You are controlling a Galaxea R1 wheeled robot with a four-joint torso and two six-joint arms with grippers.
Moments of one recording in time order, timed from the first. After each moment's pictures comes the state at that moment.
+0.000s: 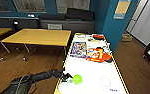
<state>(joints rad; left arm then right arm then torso) 0.39 2.79 -2.20 -0.22 0.56 -0.60 -1.49 2.34 -1.77 0.01 0.24 0.15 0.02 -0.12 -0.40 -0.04</state>
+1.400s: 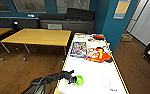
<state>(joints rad) 0.42 3.05 -2.46 -0.04 0.63 -0.60 -1.48 2.37 -1.81 0.01 0.24 0.15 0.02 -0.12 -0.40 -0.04</state>
